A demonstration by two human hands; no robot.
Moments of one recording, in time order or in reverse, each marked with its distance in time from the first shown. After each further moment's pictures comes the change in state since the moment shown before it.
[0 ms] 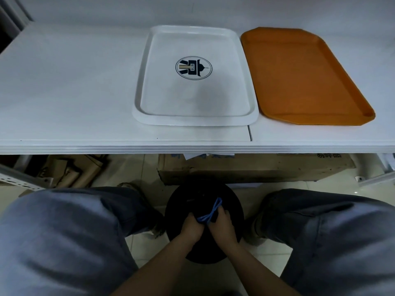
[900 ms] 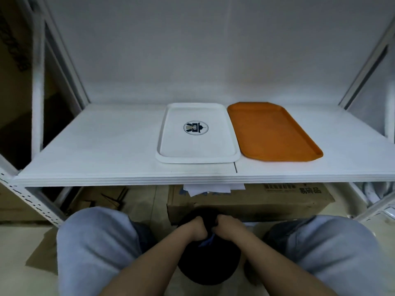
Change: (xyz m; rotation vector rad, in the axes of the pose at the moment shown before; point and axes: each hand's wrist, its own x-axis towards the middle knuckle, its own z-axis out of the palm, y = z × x) left_hand -0.090 0.094 -0.039 0.894 -0.157 0.073; right_hand -0.048 -0.102 -0.081 -0.743 -0.248 -0.064
